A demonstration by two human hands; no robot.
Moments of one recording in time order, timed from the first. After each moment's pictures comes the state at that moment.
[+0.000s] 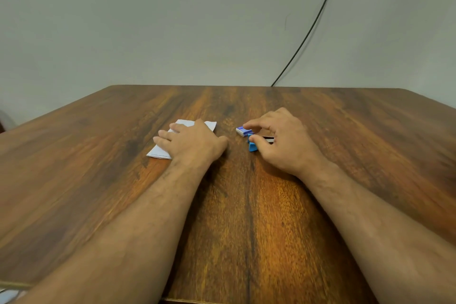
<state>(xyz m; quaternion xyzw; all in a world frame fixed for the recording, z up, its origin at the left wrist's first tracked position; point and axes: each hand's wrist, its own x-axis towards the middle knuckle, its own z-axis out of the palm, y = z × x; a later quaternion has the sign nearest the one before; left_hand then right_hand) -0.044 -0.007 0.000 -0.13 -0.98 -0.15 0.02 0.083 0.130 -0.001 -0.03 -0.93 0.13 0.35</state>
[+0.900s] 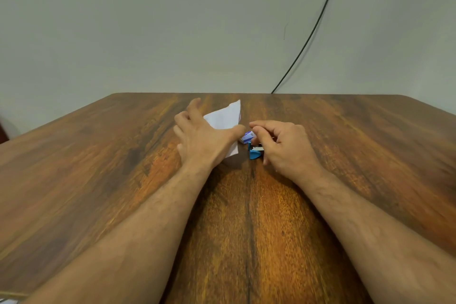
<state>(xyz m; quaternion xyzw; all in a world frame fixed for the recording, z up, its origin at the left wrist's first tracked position) -0.027 -0.003 0.008 -0.20 -0.84 -0.49 0.11 0.086 0.119 0.002 -0.11 -0.88 0.29 0.37</state>
